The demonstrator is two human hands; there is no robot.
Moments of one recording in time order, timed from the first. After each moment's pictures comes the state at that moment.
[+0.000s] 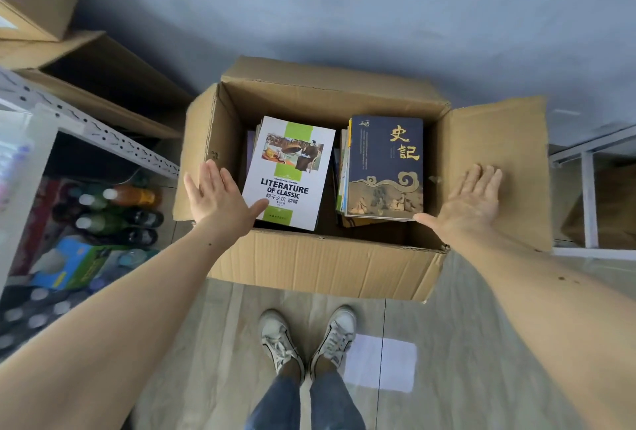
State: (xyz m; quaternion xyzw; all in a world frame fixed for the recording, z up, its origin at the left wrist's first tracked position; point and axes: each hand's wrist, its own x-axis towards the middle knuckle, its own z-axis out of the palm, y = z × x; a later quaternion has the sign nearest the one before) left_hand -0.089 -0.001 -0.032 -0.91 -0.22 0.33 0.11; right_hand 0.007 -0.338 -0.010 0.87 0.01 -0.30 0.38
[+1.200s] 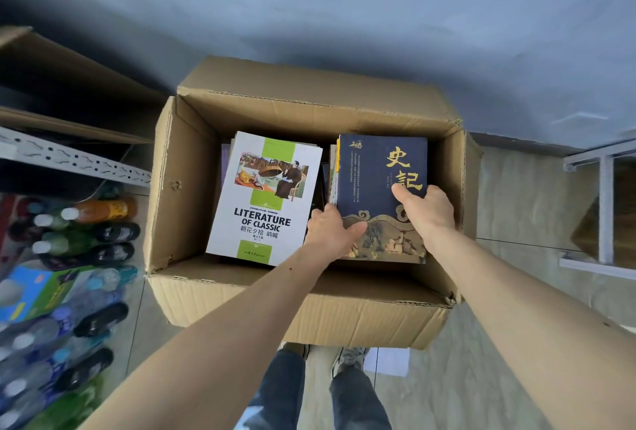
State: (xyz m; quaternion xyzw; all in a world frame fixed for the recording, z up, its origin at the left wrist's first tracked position) left_hand 0.009 -0.157 -0.094 -0.79 -0.28 0.37 -0.40; right_hand 0.071 -0.305 -0.087 0.86 -0.29 -0.25 -0.35
